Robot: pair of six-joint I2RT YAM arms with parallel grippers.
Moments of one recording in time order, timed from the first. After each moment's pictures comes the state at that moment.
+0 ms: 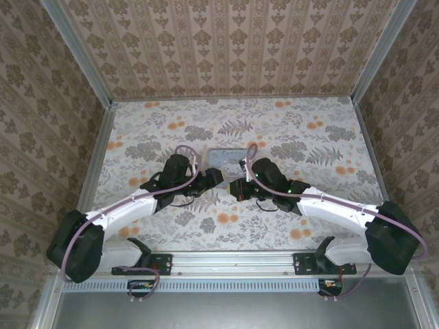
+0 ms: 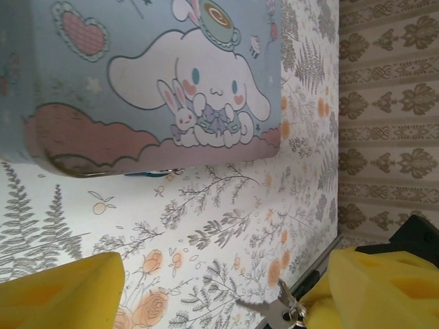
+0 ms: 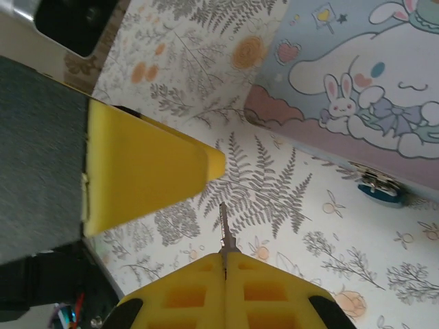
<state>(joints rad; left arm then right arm) -0.67 1.24 0.60 0.03 0.45 -0.99 0.77 1.28 0.71 -0.03 -0.23 0.66</state>
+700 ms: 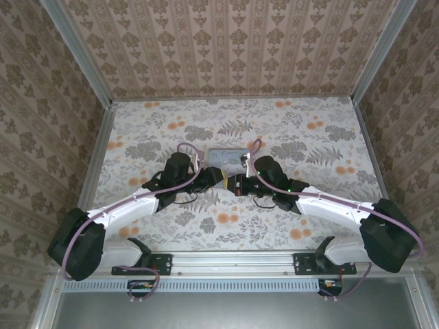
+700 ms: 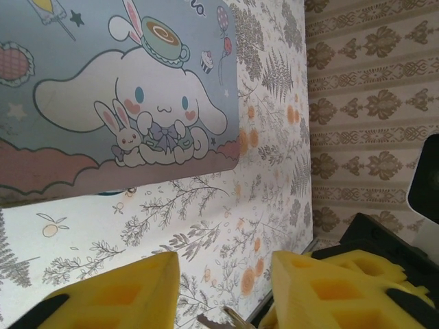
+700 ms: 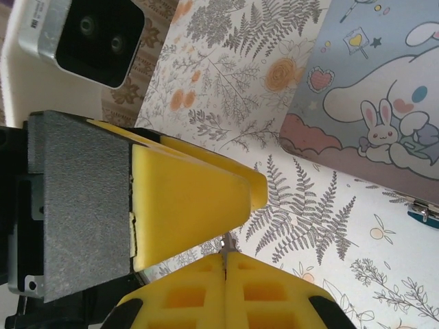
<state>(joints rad) -0.69 1.25 0.61 0.11 0.46 -1.03 0.74 1.31 0.69 0.12 -0.30 0.78</state>
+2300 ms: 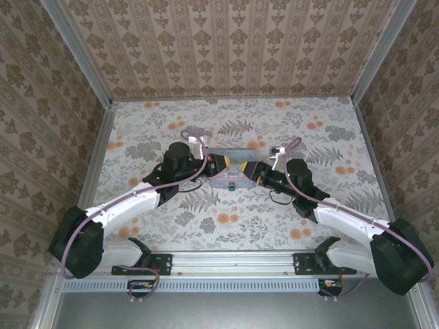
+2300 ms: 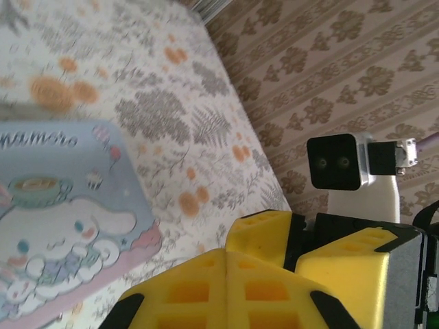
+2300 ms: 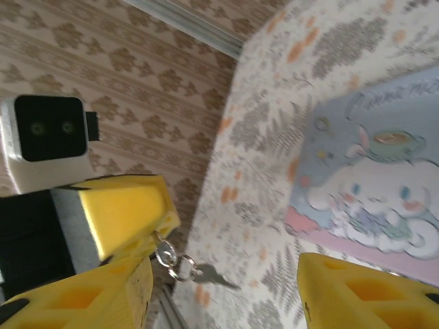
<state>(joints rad) -0.70 1.27 0.73 0.28 0.45 -0.79 0.53 1.15 0.46 0.53 -0.35 1.03</state>
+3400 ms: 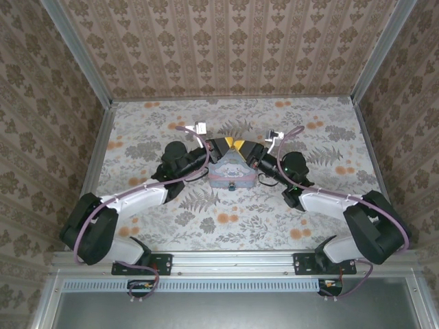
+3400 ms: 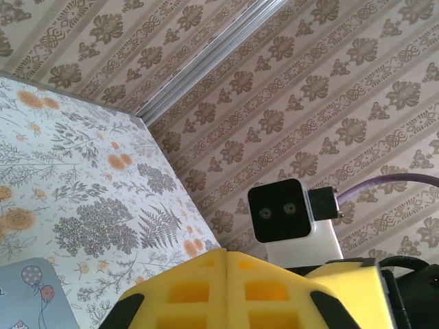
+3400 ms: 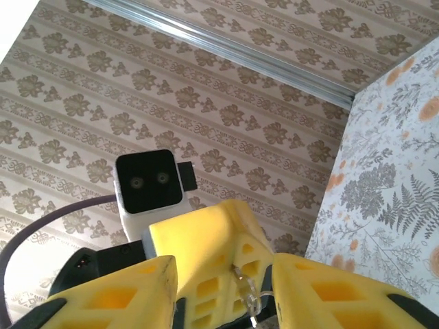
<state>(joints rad) -0.69 1.40 0.71 0.75 0.38 -0.90 0.54 1.42 0.56 1.04 -0.36 1.25</state>
